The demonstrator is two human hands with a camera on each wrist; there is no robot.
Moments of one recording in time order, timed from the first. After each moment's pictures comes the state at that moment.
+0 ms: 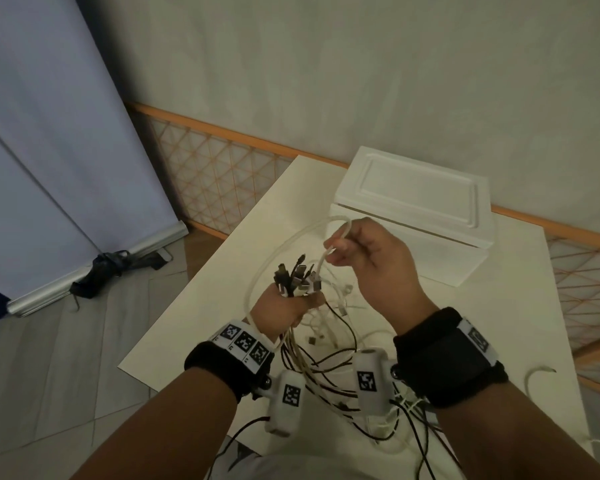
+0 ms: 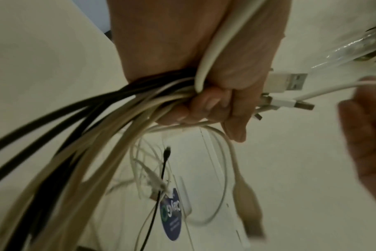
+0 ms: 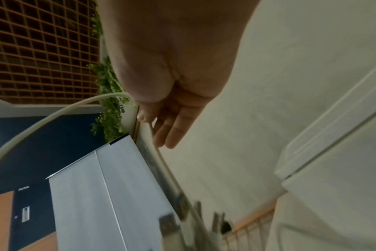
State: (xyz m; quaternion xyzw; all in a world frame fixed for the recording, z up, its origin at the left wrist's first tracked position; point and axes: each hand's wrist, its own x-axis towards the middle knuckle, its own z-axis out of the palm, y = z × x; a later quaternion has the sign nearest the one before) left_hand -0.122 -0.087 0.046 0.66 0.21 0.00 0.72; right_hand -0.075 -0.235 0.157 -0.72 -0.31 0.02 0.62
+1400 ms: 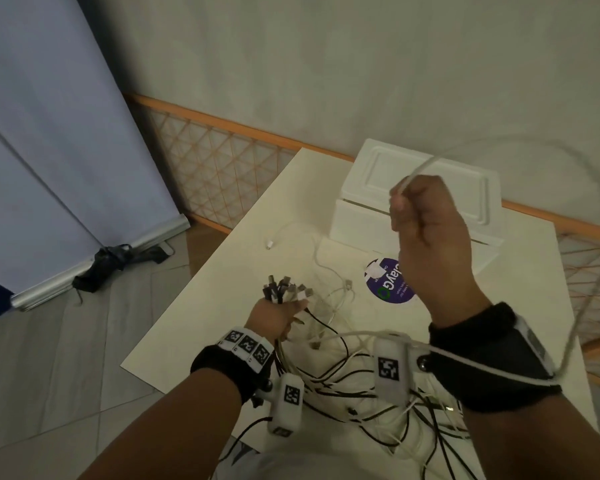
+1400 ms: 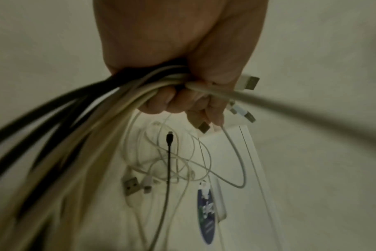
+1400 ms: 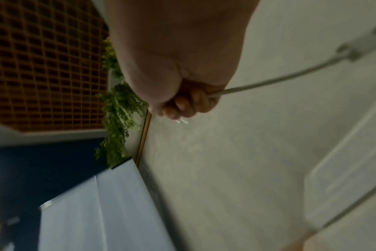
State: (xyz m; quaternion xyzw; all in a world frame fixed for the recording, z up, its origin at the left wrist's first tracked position) left_hand -0.123 -0.074 0.014 0.62 0.38 -0.05 0.68; right_hand -0.054 -0.252 0.187 -0.75 -0.32 -0.17 0.54
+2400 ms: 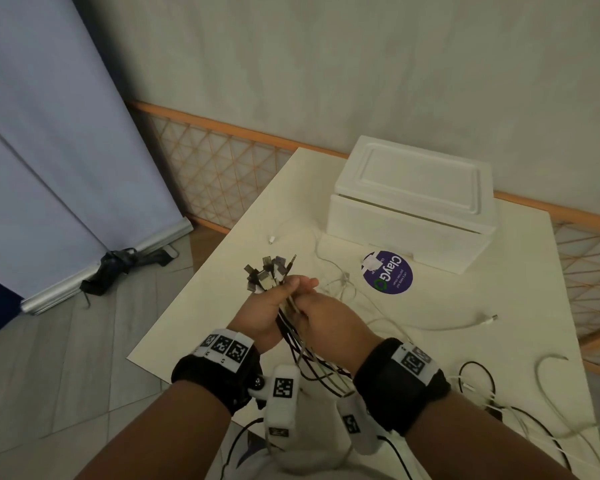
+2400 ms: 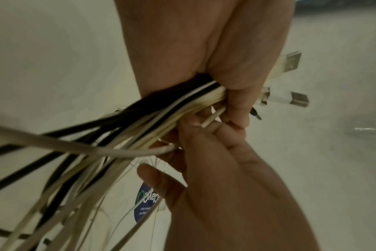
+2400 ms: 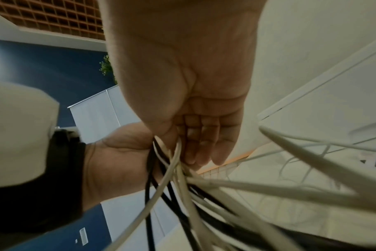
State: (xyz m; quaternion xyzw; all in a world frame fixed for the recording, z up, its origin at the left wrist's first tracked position) left_hand -0.151 -0.090 0.066 0.38 0.23 -0.05 0.89; right_hand -0.118 -0.214 0.075 -0.87 -0.41 0.14 0.26
